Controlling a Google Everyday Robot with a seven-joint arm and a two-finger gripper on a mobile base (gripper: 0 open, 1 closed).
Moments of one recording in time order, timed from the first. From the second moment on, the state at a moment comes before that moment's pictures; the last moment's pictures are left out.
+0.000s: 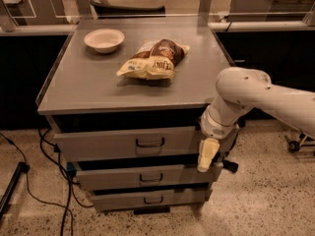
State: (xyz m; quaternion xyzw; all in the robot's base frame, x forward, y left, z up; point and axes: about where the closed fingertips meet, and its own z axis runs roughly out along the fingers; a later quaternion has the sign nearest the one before) arm 0.543 -0.146 0.653 -0.66 0.74 0.09 0.10
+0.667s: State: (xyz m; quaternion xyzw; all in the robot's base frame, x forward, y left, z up) arm 0.510 -0.154 0.653 -0.66 0.74 0.12 0.06
